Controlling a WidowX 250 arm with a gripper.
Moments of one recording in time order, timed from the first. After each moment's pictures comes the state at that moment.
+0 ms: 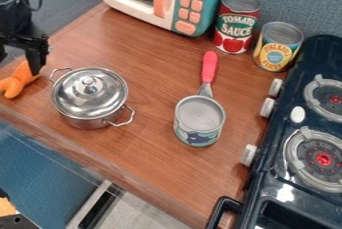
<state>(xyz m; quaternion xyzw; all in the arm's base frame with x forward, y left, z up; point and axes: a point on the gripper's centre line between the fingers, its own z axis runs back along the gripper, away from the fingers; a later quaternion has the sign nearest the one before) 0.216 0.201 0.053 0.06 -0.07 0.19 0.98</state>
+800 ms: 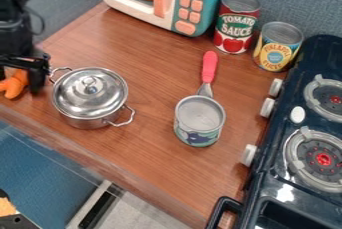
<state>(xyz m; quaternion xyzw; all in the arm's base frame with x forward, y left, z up) 0.220 0.203 0.015 0.05 -0.01 0.21 0.98</state>
